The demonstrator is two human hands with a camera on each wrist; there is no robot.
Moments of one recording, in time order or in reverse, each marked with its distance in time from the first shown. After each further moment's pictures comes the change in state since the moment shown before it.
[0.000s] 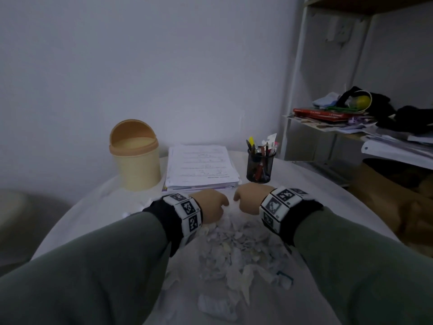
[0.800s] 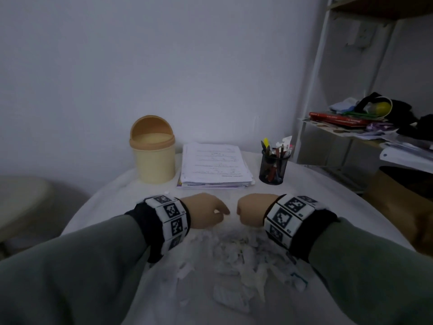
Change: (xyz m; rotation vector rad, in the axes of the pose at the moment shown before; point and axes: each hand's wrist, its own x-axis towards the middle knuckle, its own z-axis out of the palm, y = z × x) left_hand -0.045 -0.030 0.005 -0.113 0.000 0.064; right_hand -0.019 -0.037 0.002 -0.005 -0.078 -0.095
